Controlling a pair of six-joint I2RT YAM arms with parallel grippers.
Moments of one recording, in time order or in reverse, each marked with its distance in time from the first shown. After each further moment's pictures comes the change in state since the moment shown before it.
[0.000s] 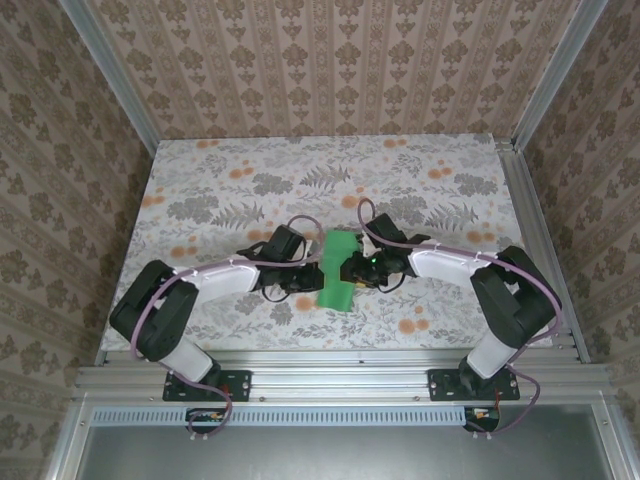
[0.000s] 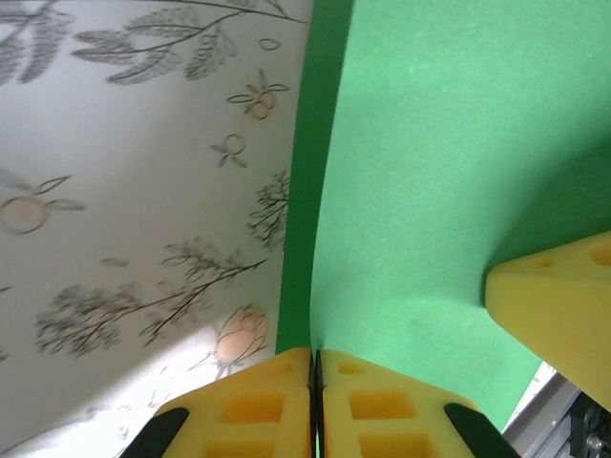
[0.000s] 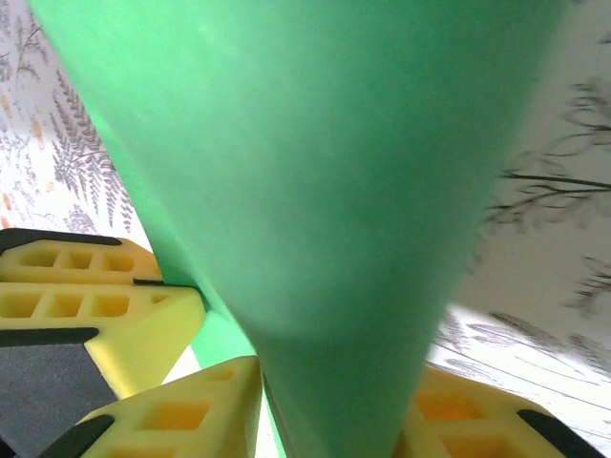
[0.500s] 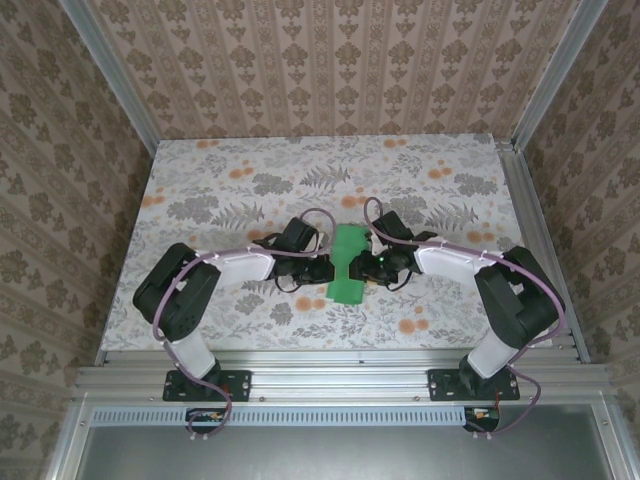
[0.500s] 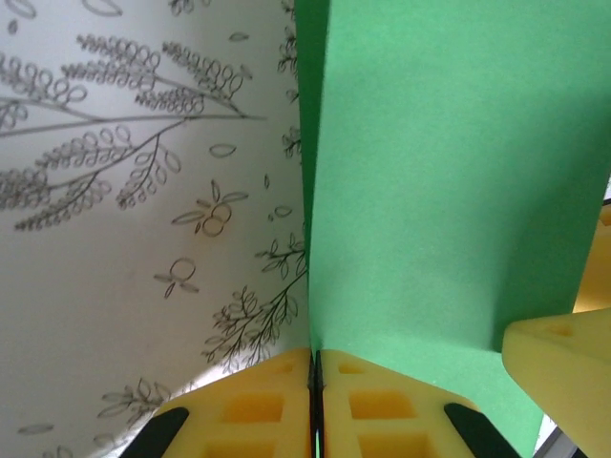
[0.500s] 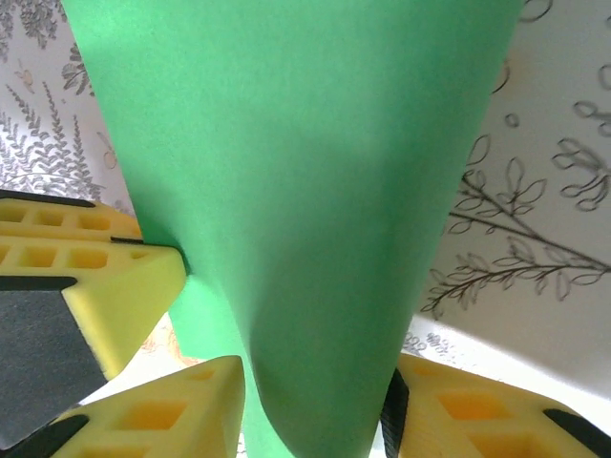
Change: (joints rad) left arm -0.011 0.151 0.129 0.015 -0.003 0.006; right arm -0.049 -0.001 0.011 -0.069 0.075 -0.087
